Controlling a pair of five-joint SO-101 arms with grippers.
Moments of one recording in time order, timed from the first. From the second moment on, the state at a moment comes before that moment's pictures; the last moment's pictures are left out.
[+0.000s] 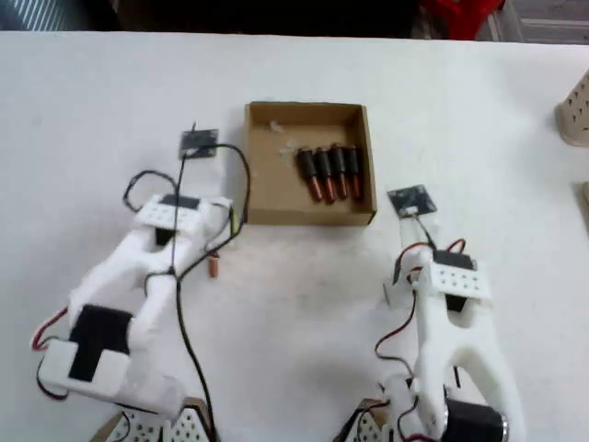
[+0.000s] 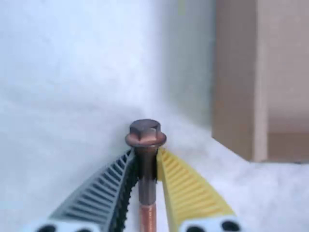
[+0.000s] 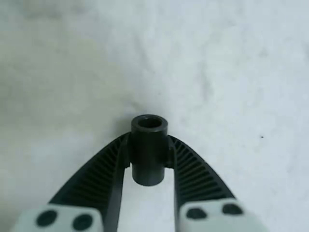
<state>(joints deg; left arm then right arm) 3.9 2.5 39.6 38.3 15.6 5.5 -27.1 62.3 51.8 25.3</state>
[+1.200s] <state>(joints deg) 2.4 -1.2 45.6 30.8 15.6 -28.7 -89.0 96.8 20.1 4.4</state>
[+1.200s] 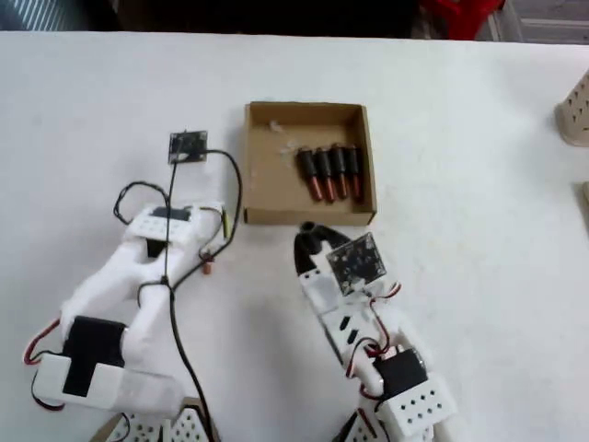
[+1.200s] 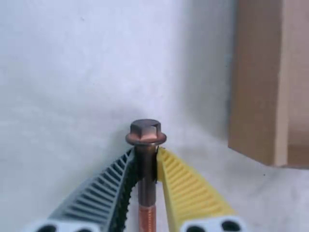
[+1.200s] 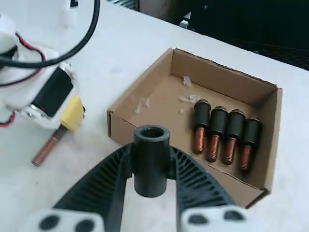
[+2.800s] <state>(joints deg) 3.2 -1.5 48.4 21.7 15.6 -37.3 24.0 88.1 -98.5 1.5</state>
